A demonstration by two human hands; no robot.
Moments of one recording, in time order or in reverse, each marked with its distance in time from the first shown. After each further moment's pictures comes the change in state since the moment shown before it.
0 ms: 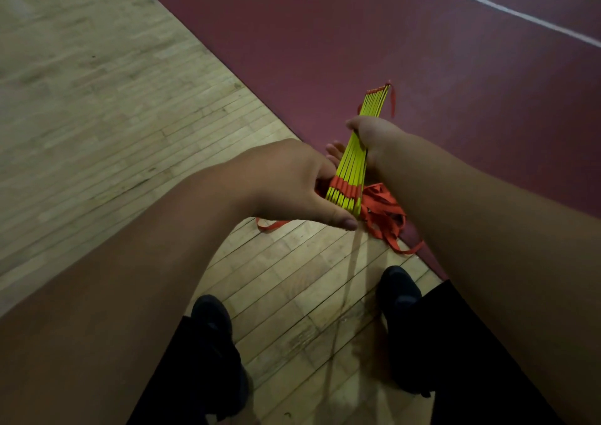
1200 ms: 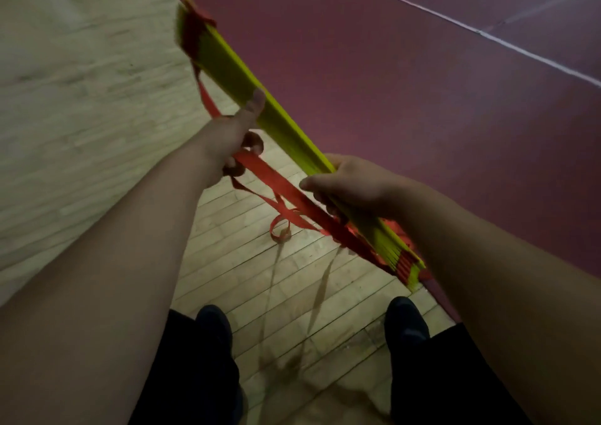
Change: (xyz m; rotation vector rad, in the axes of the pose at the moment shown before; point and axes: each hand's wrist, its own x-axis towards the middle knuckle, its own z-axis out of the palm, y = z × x) left_hand -0.008 -0.117 -0.027 -1.096 0.593 -0.510; right_hand -0.065 0.013 0.017 -0.938 -0.601 -0.530
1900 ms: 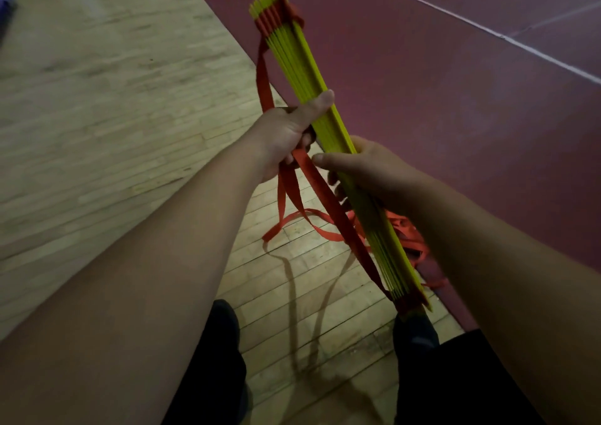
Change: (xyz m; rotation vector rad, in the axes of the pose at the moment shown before) left_hand -0.007 0.017 0.039 -0.044 -0.111 0.116; right_hand 0.010 -0.013 0.000 0.170 0.102 -0.023
